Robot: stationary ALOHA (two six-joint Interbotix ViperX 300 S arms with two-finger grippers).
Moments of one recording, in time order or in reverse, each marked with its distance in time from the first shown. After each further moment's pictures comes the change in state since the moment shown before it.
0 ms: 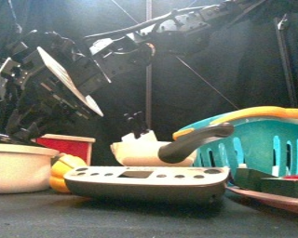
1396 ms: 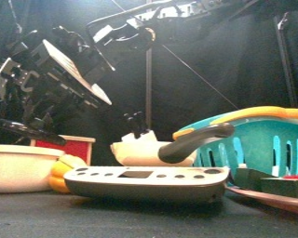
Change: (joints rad) left arm 0.000 -0.002 0.000 0.002 0.006 0.000; right arm 0.003 -0.043 -0.020 0.040 0.141 0.000
